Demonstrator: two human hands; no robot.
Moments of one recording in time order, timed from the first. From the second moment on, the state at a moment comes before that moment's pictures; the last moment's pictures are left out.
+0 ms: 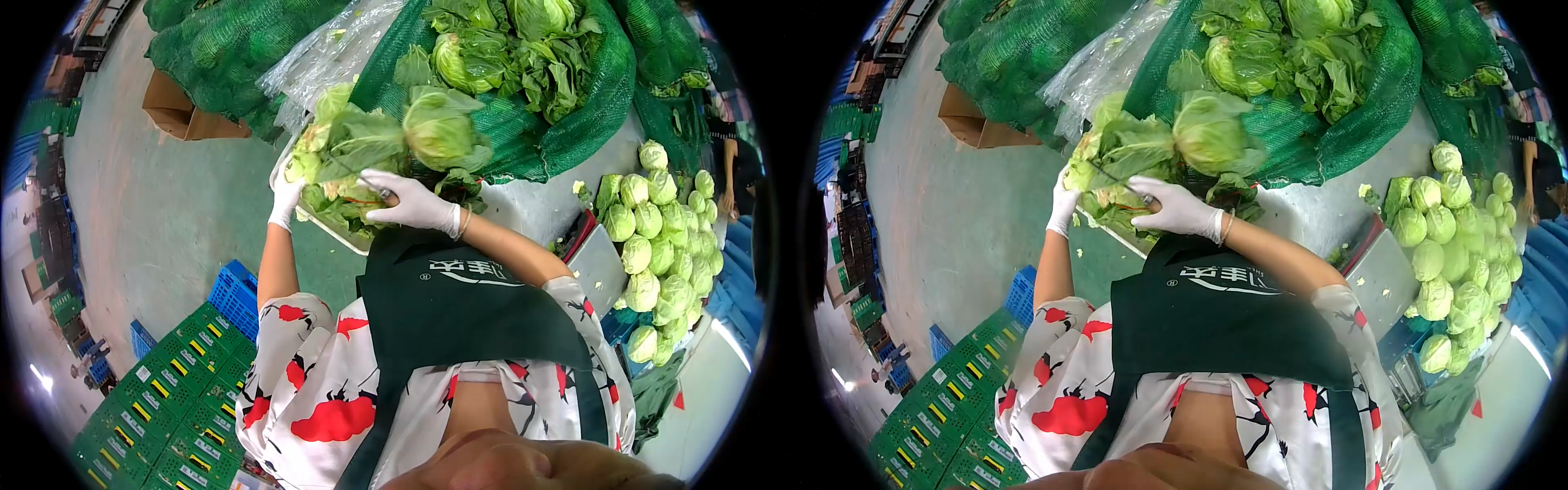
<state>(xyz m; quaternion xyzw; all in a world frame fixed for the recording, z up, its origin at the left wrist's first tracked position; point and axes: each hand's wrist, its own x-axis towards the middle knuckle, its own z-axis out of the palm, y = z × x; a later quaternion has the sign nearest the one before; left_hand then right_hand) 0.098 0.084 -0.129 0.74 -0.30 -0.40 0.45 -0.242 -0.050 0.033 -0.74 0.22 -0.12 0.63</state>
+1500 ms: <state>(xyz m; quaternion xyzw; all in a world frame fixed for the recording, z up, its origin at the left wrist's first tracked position) -0.120 -0.022 0.027 0.72 -0.56 -0.35 0.20 -0.352 -0.086 0.036 -0.55 0.52 -0.13 0.64</state>
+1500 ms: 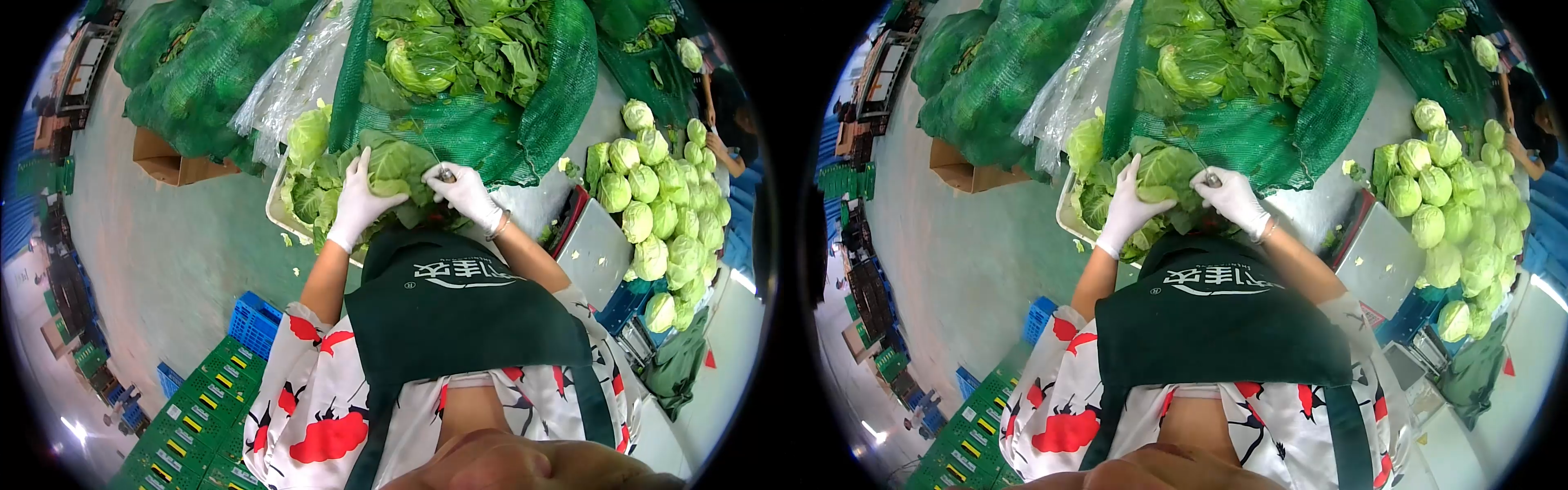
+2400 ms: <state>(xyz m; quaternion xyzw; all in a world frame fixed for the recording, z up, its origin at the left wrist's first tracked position) -0.125 -0.063 -0.002 0.74 -0.47 -0.43 0.23 -0.370 -0.080 0.002 -0.75 0.53 -0.06 0.38</state>
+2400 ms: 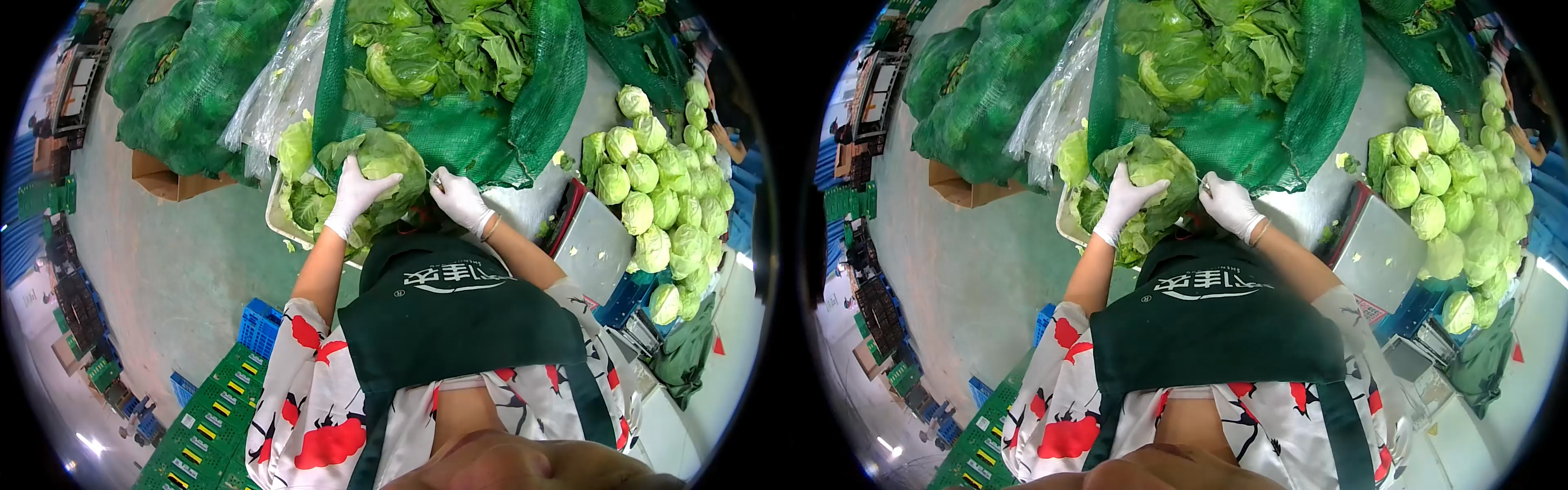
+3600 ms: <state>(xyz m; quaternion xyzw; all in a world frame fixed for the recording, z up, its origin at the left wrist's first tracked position) -0.083 0.023 -0.024 0.58 -0.02 -0.63 0.52 -0.345 -0.119 0.000 -0.41 0.54 -0.08 0.73</state>
